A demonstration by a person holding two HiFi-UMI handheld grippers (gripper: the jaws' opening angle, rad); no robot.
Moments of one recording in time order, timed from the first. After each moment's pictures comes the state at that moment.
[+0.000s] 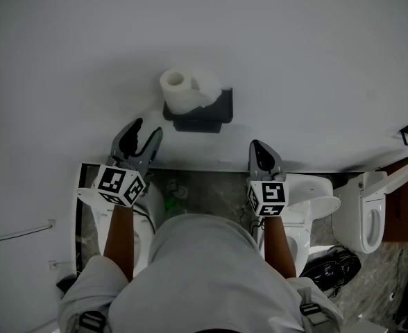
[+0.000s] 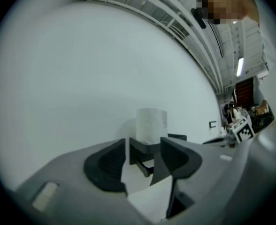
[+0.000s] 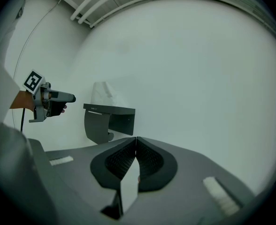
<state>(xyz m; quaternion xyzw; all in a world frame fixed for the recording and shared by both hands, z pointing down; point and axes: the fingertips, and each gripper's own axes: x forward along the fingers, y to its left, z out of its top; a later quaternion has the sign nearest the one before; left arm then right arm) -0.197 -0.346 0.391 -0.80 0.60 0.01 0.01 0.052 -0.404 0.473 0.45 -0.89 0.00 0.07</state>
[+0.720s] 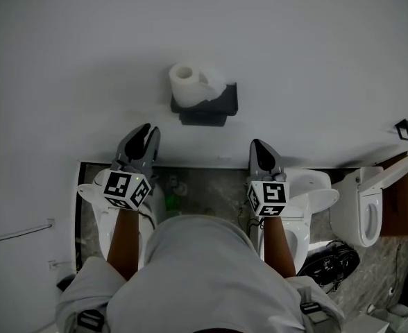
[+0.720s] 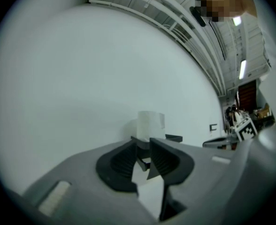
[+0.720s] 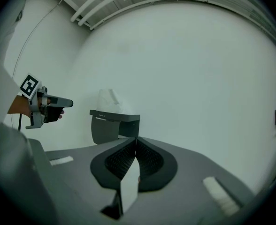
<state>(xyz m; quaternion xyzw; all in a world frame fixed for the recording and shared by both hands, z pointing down) -0.202 -0.313 0.388 -0.79 0.61 0.02 0.01 0.045 -0.370 0.455 0.46 -0.88 0.00 0.05</state>
